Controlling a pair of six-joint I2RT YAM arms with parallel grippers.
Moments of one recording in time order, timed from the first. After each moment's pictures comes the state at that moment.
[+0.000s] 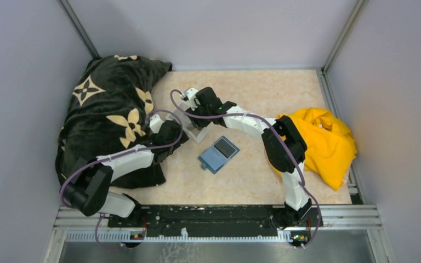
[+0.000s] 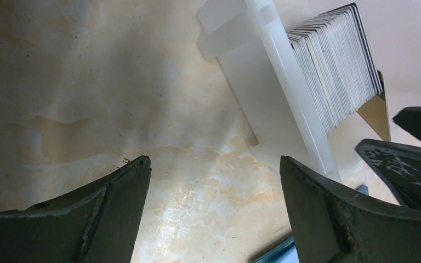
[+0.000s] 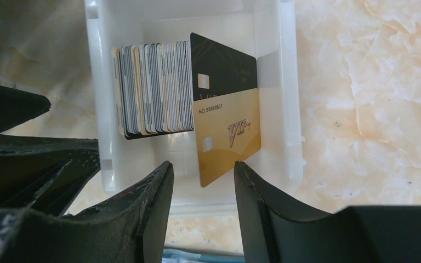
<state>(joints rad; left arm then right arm) -0.58 1.42 0.63 0.00 -0.48 -1.00 0.76 2.02 1.57 -0.29 -0.11 -0.11</state>
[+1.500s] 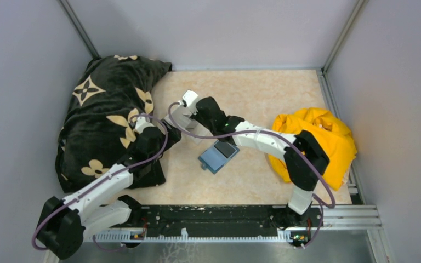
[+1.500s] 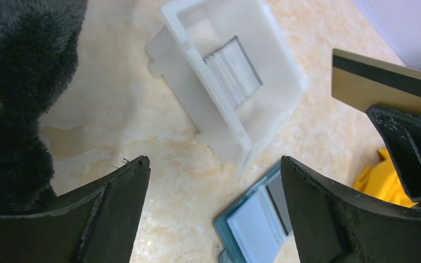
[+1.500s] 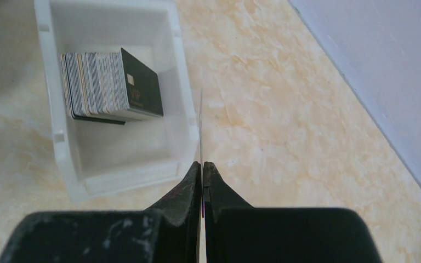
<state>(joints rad) -0.57 1.03 0.53 -0.01 -0.43 -0.92 0.89 1.79 1.34 -0.07 0.36 -0.34</state>
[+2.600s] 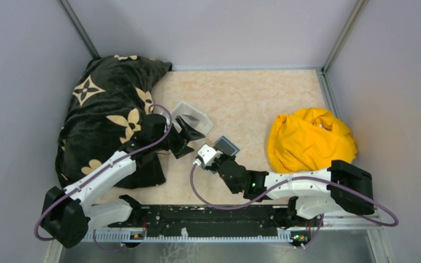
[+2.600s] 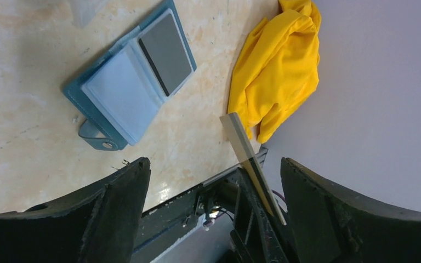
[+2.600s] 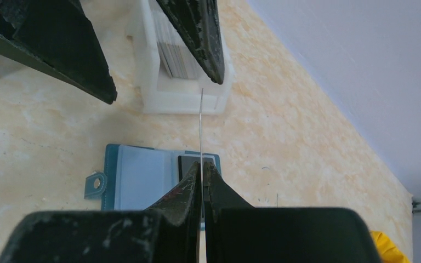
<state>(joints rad) -0.57 1.10 0.72 -0.20 0.24 -1.21 1.32 1.26 0.58 0.44 0.76 -0.37</state>
